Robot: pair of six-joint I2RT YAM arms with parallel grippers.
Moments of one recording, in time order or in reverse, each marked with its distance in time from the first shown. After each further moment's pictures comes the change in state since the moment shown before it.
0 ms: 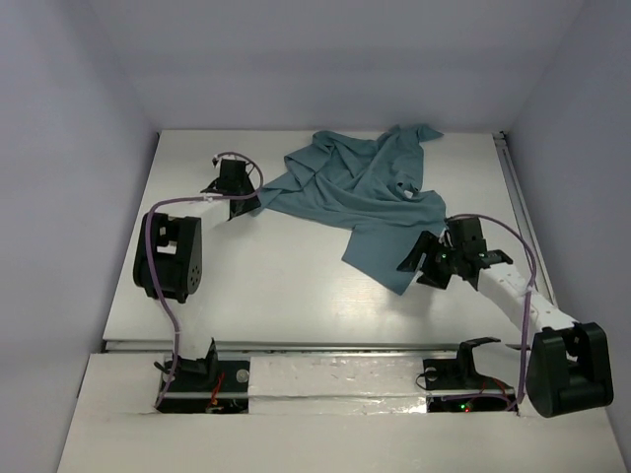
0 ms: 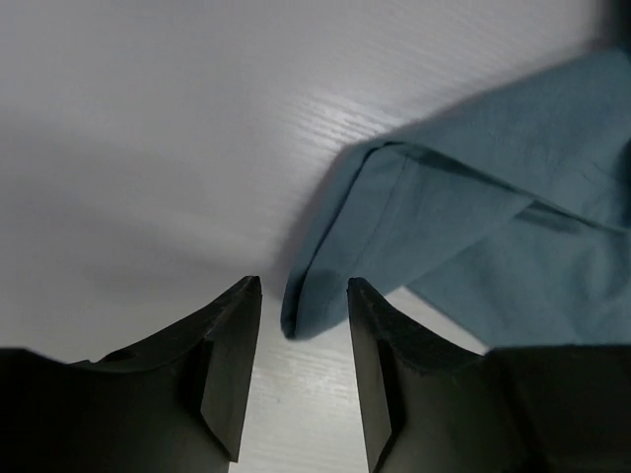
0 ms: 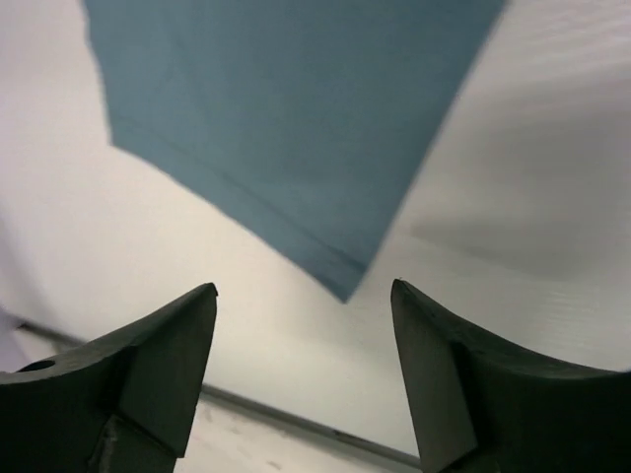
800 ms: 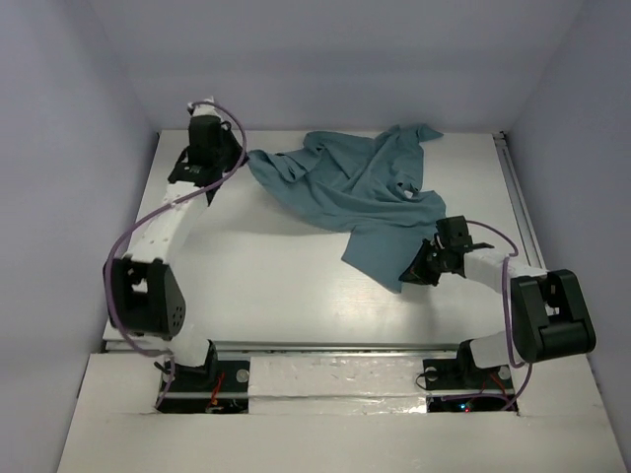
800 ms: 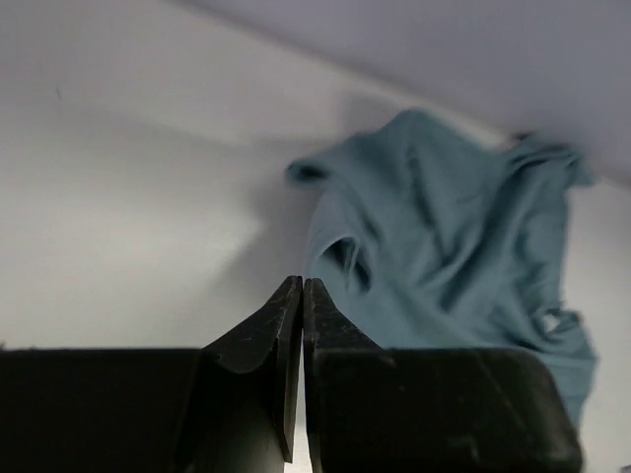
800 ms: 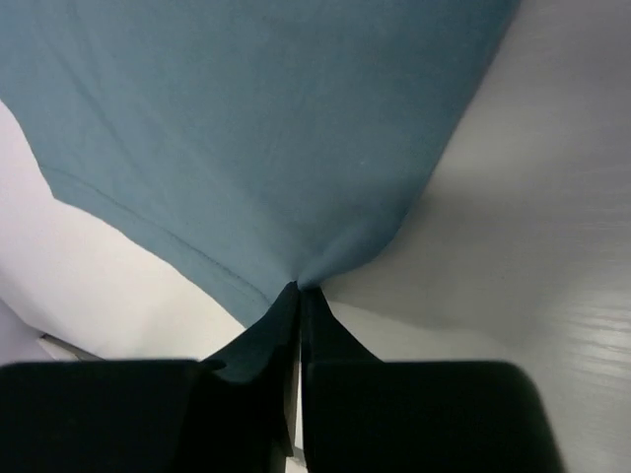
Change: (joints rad) left arm 0.017 -0.237 0.212 -0.119 0.116 0.020; right arm -0.002 0.271 -0.013 0.152 -0.042 0.070
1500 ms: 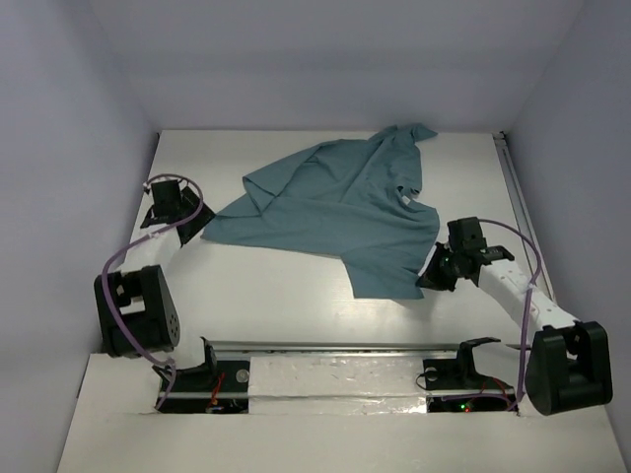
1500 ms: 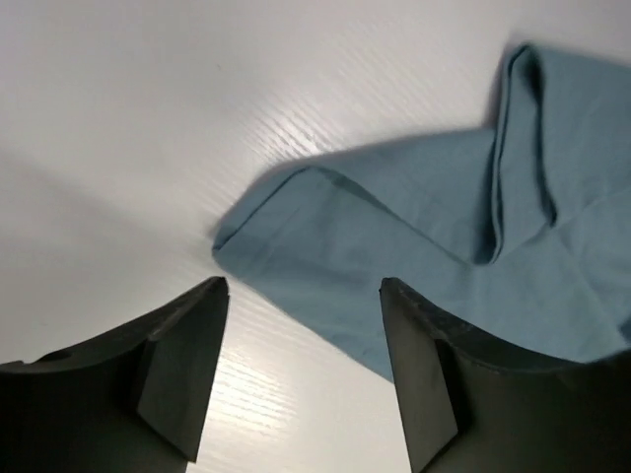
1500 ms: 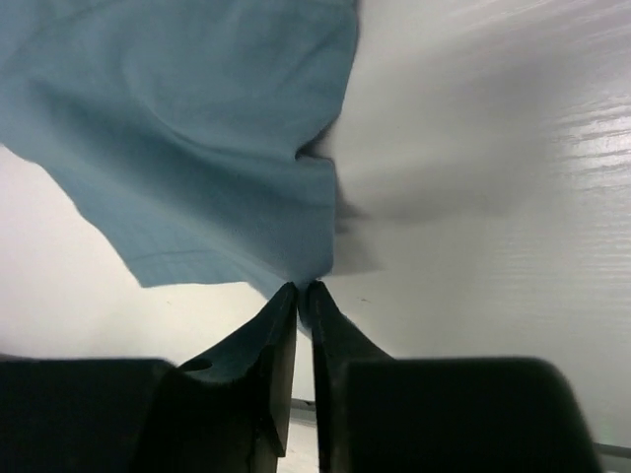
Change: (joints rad) left arm 0.318 -0.115 -0.470 0.041 0.066 -0.103; right arm 0.001 -0.274 0.041 -0.325 0.142 -0.066
